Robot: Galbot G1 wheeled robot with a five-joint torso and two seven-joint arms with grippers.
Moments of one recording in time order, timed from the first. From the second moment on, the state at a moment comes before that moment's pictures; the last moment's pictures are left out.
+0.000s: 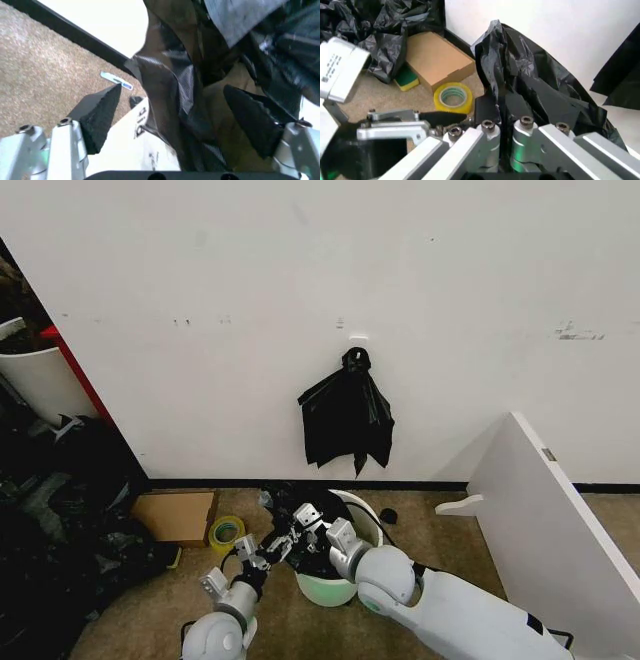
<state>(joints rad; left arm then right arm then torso) 1.39 -1.19 -0.21 -1.73 -1.02 -0.04 -0.01 -0.74 1.03 -0.52 1.83 0.52 -0.35 0.19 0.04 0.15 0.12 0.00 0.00</state>
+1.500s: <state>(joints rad) 1.44 -1.19 -0.27 -1.76 -1.03 -0.06 0.00 -0.72 1.03 -0.45 1.85 0.62 -0.40 0.34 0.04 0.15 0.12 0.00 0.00</state>
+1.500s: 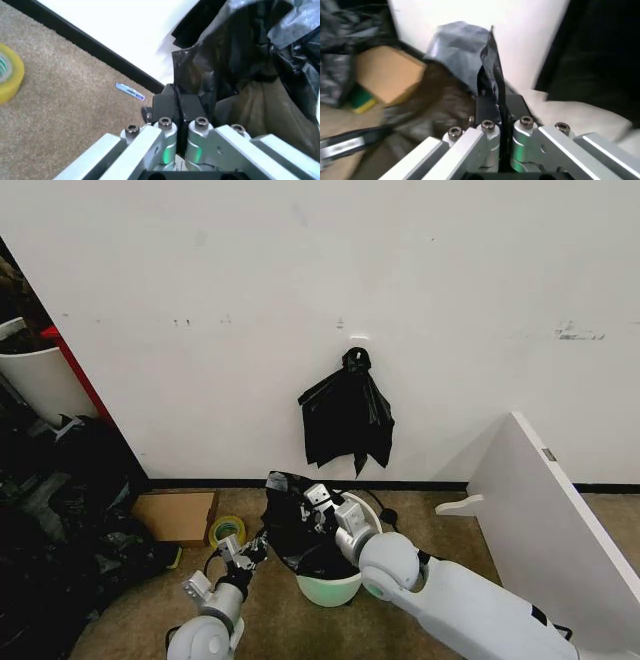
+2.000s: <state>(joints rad) 1.47 -1.18 -0.28 -1.77 -1.03 -0.06 0.01 -0.62 1.05 -0.43 1.68 0.65 -0.42 0.39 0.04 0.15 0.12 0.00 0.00</state>
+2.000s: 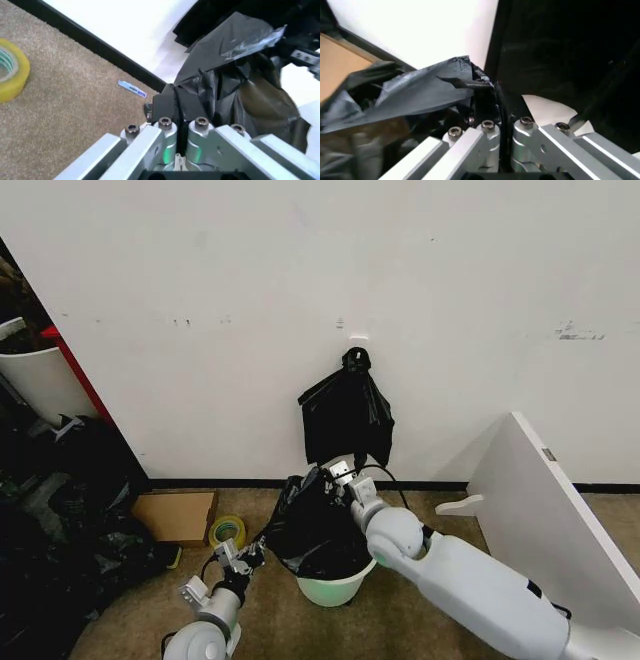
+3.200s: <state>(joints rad) 1.52 -1.18 -0.33 -1.83 -1.04 -0.05 -0.03 -0.73 0.94 -0.42 1.86 0.52 -0.37 0.36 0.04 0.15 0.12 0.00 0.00</state>
